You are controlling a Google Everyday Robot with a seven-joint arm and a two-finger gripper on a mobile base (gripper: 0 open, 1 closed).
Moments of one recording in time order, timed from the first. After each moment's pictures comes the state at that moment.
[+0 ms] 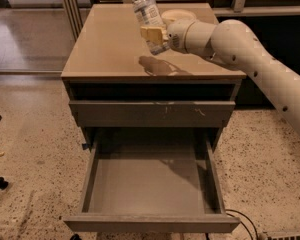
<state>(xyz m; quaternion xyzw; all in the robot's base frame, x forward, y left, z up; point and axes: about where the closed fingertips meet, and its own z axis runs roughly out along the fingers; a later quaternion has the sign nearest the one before) 0.764 -0.026 0.940 -0.28 0.69 0.25 0.62</state>
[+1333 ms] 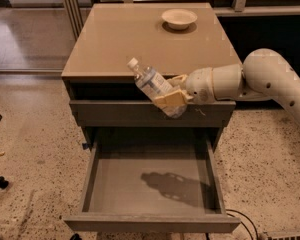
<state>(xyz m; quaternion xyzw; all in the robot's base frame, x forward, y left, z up) 0.605 -0.052 0.824 -0.46 0.69 0.34 0.44</state>
